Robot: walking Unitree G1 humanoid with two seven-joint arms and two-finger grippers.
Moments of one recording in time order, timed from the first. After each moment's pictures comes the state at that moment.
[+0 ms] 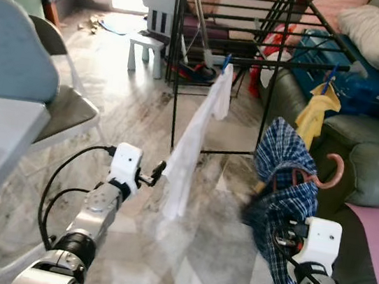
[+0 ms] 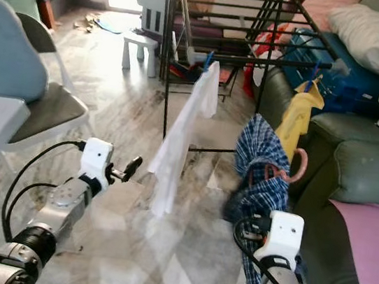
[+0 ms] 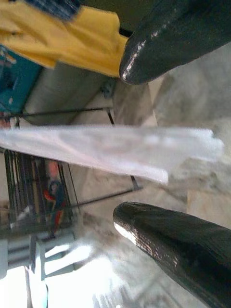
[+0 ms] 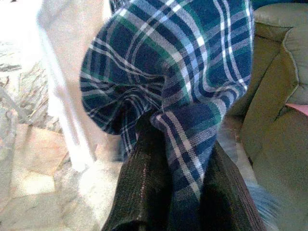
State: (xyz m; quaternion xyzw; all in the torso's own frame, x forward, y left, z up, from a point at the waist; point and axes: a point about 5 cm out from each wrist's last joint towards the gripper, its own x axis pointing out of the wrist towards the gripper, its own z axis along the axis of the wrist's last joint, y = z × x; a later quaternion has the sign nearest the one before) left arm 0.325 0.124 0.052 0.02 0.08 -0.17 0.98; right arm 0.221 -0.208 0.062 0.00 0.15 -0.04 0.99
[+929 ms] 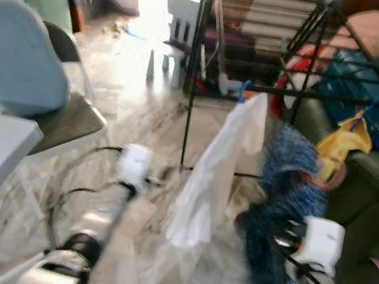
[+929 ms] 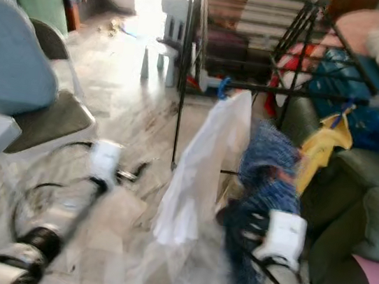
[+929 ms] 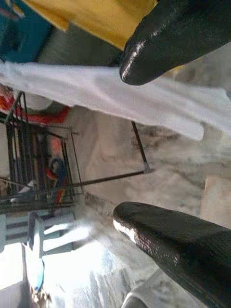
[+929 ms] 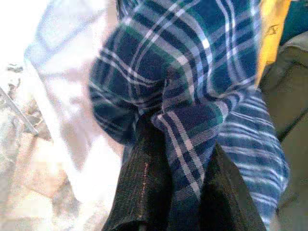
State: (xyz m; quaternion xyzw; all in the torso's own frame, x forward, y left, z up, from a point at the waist) left arm 0.326 0.126 0.052 0.02 0.08 -0.17 0.98; right arm 0.225 -0.204 0.059 0.00 0.16 -0.04 0.99
